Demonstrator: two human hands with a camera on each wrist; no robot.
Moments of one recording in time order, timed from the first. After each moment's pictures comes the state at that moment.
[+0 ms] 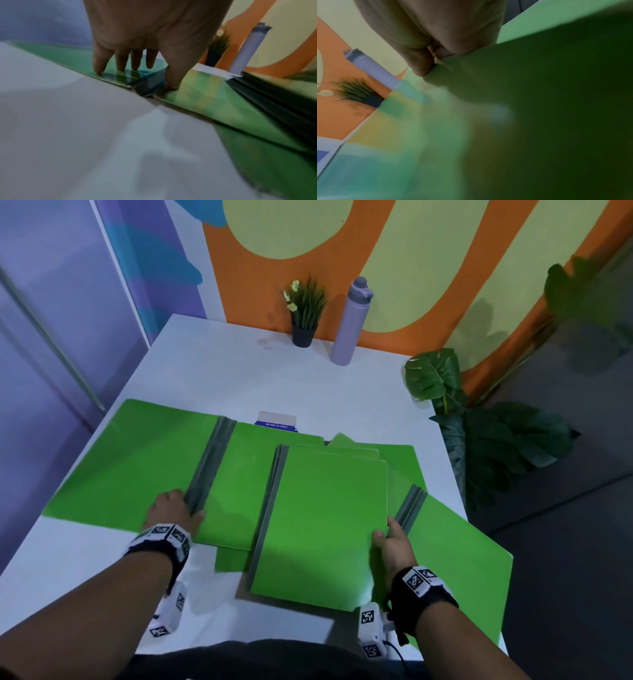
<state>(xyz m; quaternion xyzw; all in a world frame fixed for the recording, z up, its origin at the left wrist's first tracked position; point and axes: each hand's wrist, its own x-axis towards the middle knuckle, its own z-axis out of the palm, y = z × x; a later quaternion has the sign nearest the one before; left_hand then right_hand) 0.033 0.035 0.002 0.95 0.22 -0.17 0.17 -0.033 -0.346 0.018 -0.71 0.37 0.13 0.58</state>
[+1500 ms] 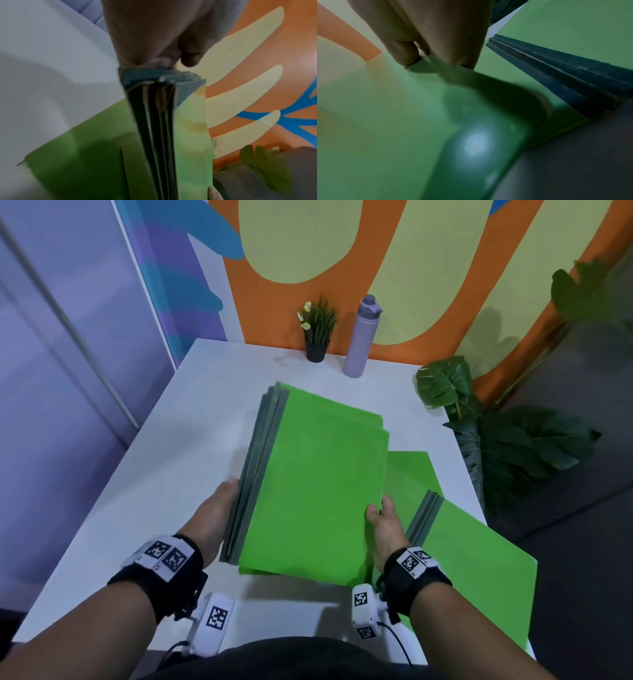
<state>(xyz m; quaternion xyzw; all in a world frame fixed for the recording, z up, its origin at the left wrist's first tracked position) -0.012 -0.011 0.102 0.67 0.18 -0.19 0.69 -0.018 -0.290 0.066 -0.65 0.29 0.12 0.70</state>
